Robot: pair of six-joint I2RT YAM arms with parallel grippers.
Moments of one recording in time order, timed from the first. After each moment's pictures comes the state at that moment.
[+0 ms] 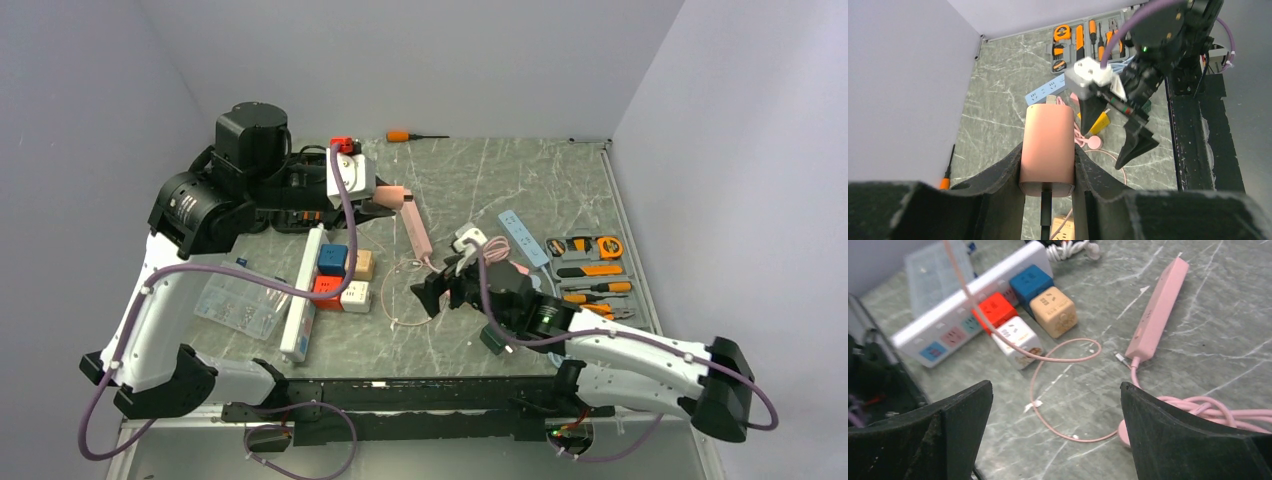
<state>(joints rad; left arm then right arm) -0.64 1.33 2.03 -1.06 0.71 0.62 1.04 0.92 0.64 0.05 0.21 0.25</state>
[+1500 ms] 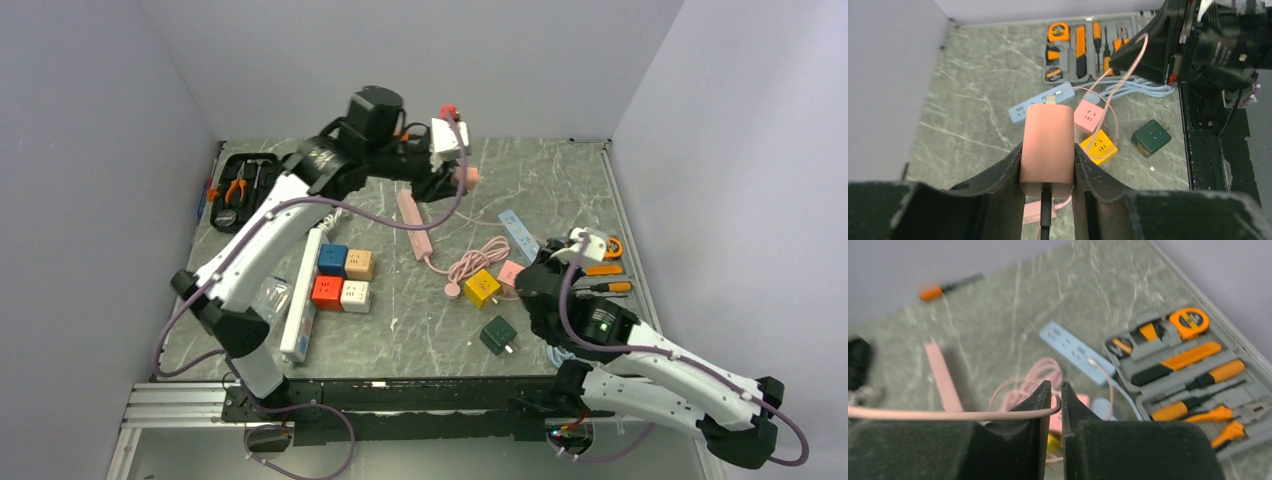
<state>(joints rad) -0.73 1.67 2.07 -0.77 0.64 0.45 1.02 0.70 0.77 -0.53 1.26 0.69</state>
